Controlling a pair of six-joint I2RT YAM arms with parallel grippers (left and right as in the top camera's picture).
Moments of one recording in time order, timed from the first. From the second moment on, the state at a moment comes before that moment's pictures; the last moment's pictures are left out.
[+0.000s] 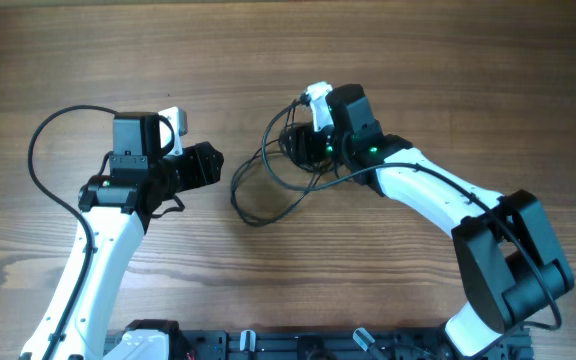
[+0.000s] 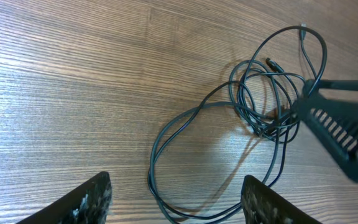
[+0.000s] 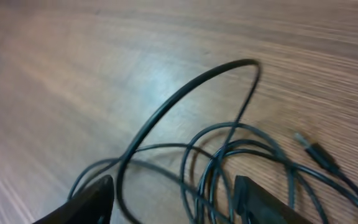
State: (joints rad) left arm -0.06 1.27 0.87 -0.60 0.30 -0.32; right arm 0.50 1.80 1.04 0.01 -0.27 0.26
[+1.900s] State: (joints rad) left arm -0.05 1.27 0.87 -0.71 -0.05 -0.38; right arm 0.21 1.06 1.05 -0.50 -0.03 0.33
